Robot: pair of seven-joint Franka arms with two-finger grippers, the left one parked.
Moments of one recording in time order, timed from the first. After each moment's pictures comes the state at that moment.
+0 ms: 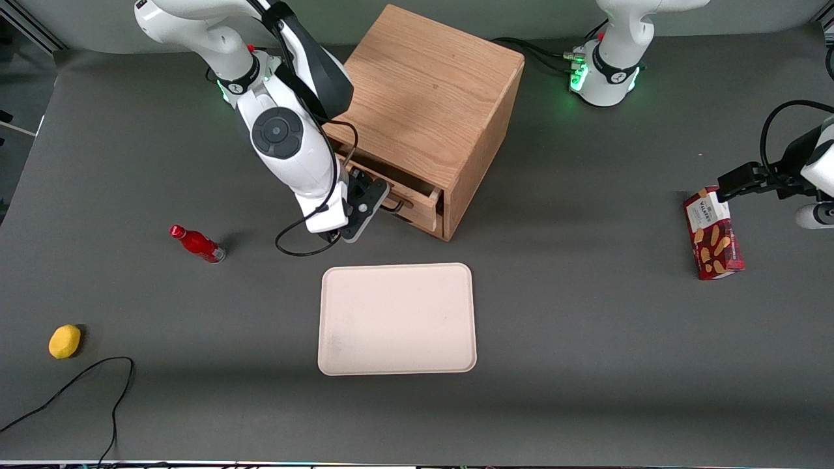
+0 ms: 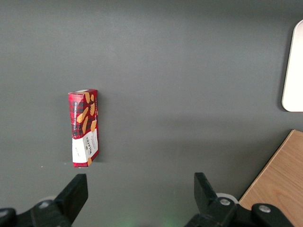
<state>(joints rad) 0.58 0.30 0.02 -1.76 0.11 2.05 -0.43</state>
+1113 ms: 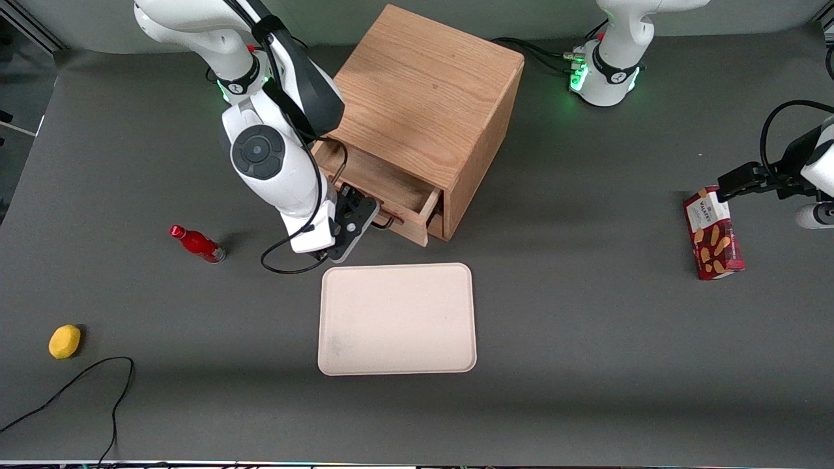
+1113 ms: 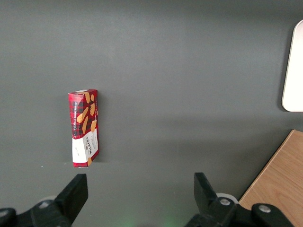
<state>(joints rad) 0.54 0.36 -0.01 -1.64 0.11 1.99 -0.46</state>
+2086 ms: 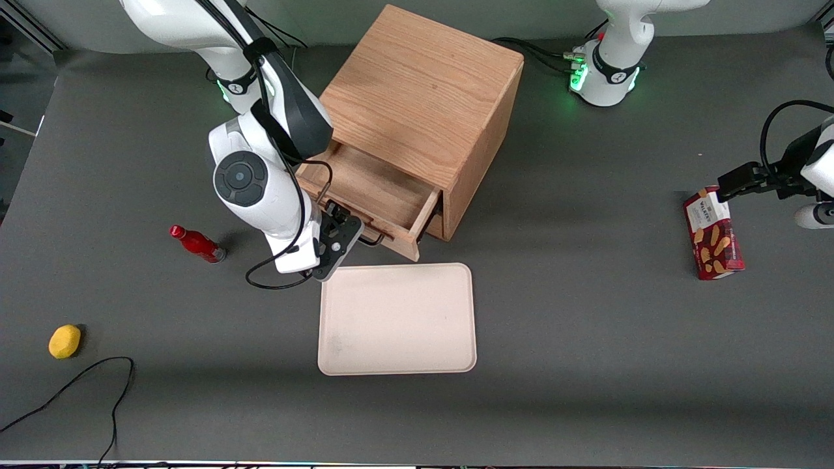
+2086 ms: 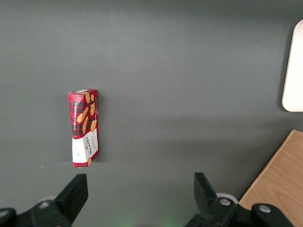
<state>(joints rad) 0.53 0.41 -0.05 -1.58 0.11 1.96 -0.52</state>
